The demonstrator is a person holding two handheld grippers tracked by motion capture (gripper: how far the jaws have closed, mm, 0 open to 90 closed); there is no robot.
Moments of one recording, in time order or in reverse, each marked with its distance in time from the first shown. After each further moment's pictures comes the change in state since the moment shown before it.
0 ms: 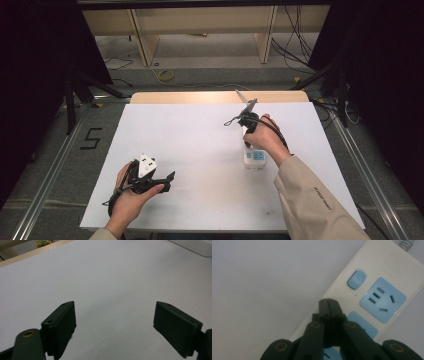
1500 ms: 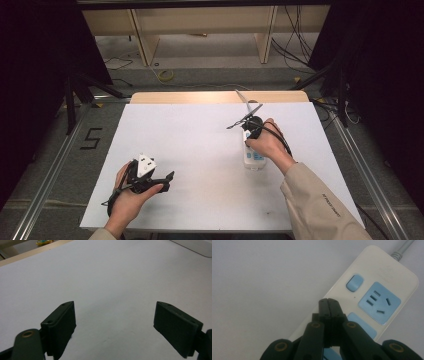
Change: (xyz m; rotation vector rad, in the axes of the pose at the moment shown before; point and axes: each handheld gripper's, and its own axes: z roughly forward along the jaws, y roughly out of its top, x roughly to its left) left arm 0.002 0.000 -0.001 -0.002 0.005 -0.010; right arm 0.001 -0.021 -0.001 -0.164 -0.016 -0.042
